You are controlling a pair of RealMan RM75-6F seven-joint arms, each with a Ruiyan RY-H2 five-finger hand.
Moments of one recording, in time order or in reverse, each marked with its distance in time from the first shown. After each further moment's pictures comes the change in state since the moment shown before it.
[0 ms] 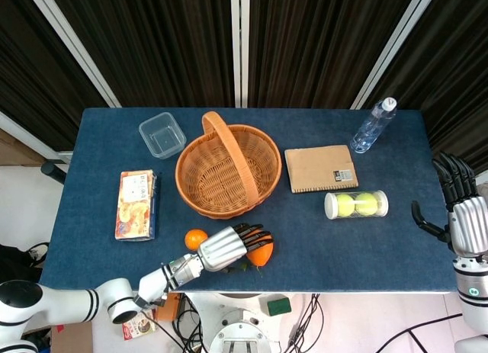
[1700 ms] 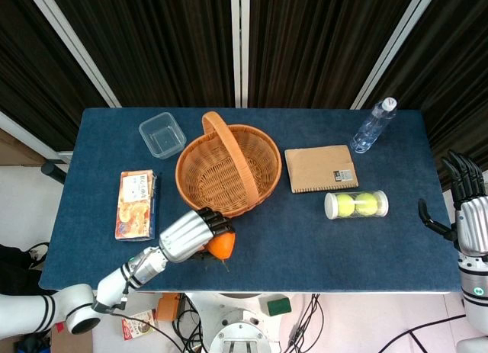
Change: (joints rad) left arm 0.063 0.359 0.070 -0.300 -0.067 0.265 0.052; right arm -0.019 0.005 0.028 -0.008 0.012 -0.017 0.010
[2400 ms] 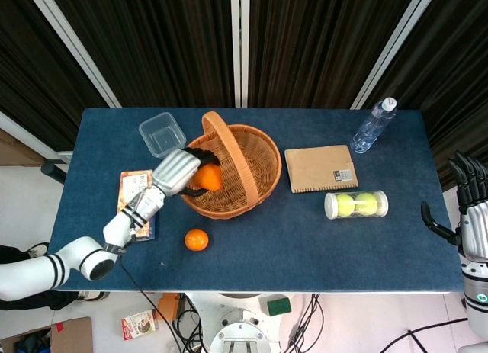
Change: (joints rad) left arm -0.173 -0.048 -0.239 0.261 -0.358 -0.289 -0.200; right arm -0.024 0.035 0.007 -0.075 -0.003 0.026 -0.058
